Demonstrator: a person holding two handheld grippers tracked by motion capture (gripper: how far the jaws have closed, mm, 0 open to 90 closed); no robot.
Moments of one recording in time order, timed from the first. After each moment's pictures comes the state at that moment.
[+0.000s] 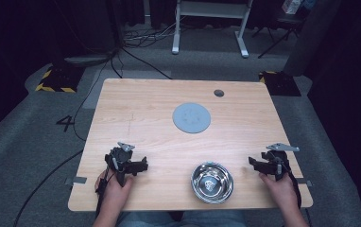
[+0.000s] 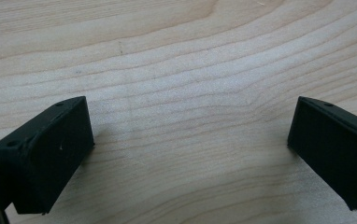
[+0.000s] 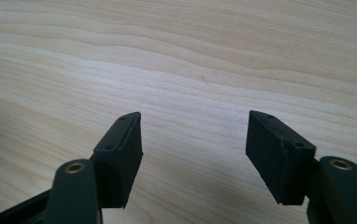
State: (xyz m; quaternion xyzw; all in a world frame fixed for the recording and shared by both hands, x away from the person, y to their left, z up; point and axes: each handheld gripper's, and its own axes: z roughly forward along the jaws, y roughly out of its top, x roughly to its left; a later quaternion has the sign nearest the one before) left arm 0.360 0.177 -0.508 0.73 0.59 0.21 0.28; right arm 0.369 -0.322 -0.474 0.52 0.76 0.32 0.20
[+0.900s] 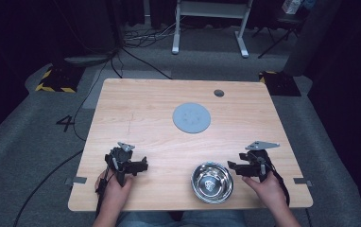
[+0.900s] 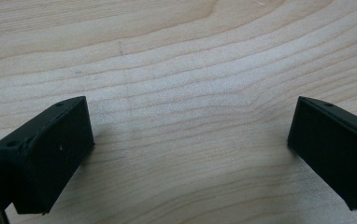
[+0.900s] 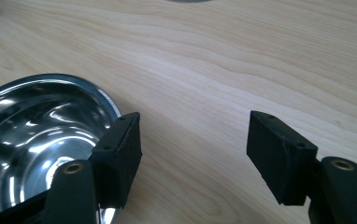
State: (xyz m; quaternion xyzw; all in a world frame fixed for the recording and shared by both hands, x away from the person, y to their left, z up) left arm 0.360 0.177 -0.508 0.73 0.59 0.21 0.28; right arm 0.355 -0.253 -0.444 0.44 0.82 0.34 0.13
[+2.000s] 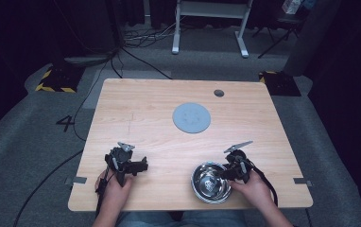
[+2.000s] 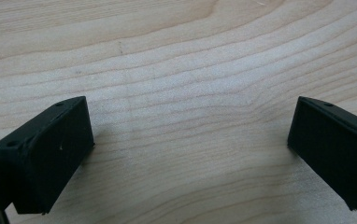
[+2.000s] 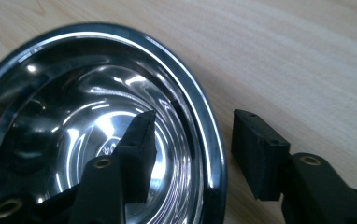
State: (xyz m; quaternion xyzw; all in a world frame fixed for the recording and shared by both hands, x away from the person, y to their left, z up) left arm 0.360 0.177 -0.508 0.73 0.59 0.21 0.28; right arm 0.371 -0.209 -0.473 0.43 0.86 0.27 0.00
